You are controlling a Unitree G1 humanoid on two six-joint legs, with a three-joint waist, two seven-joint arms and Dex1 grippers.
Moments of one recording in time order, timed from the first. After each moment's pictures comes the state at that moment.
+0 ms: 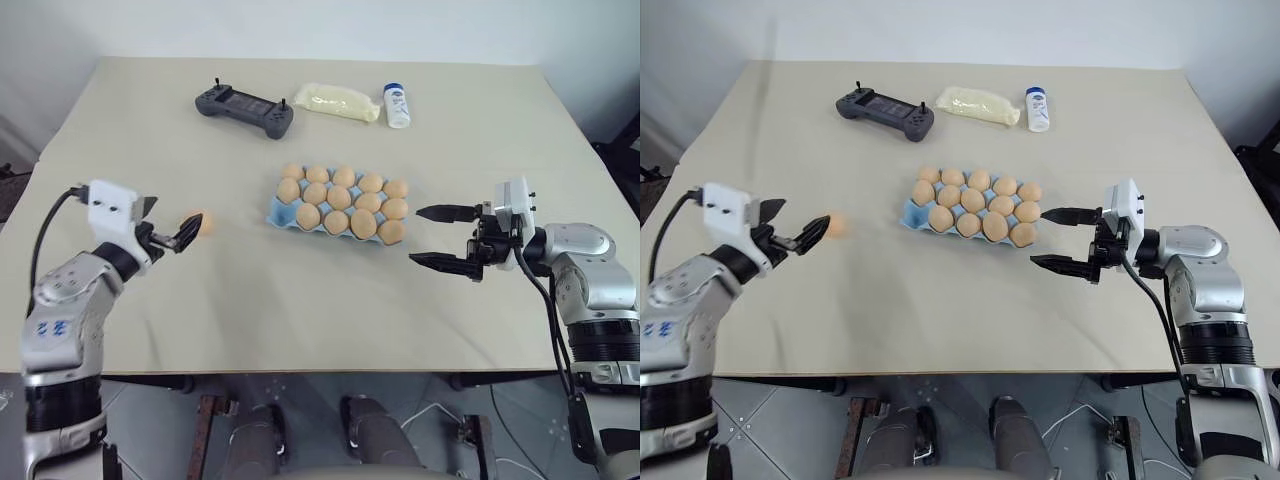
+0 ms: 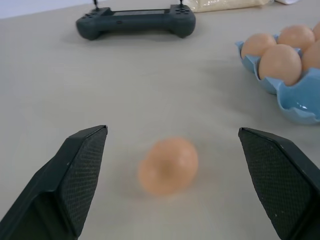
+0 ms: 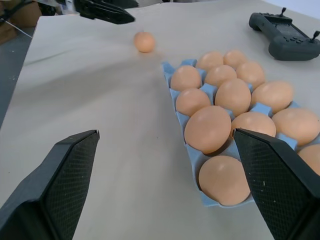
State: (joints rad) left arm -0.35 0.58 0.29 -0.08 -0.30 0.55 -0.41; right arm -0.56 -0.69 -0.07 0.26 0.47 0.19 1.37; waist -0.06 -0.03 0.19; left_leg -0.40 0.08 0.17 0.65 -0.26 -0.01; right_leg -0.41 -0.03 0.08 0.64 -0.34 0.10
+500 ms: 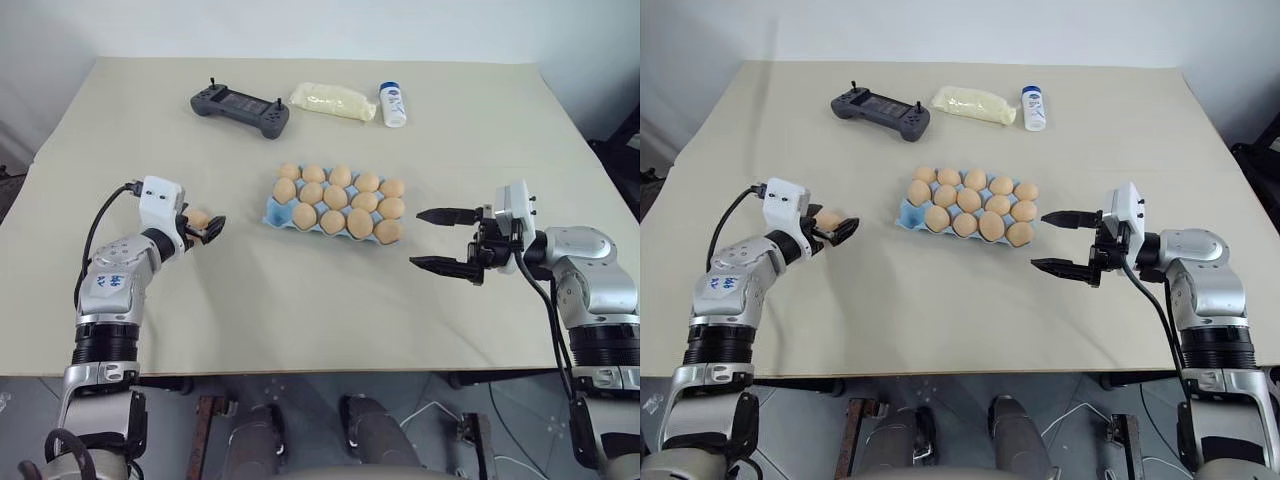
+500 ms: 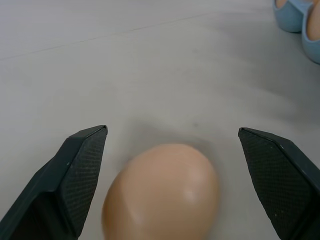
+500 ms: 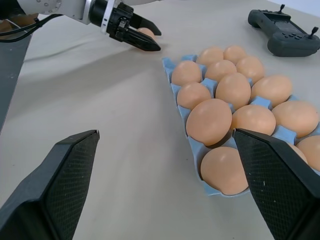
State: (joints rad) left arm -0.58 0.55 0.15 0.33 -0.19 0.49 -0.41; right arm -0.53 -0.69 -0.08 0.22 0.47 0.20 1.36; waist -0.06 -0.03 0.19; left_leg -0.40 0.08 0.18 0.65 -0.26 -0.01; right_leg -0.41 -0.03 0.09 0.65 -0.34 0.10
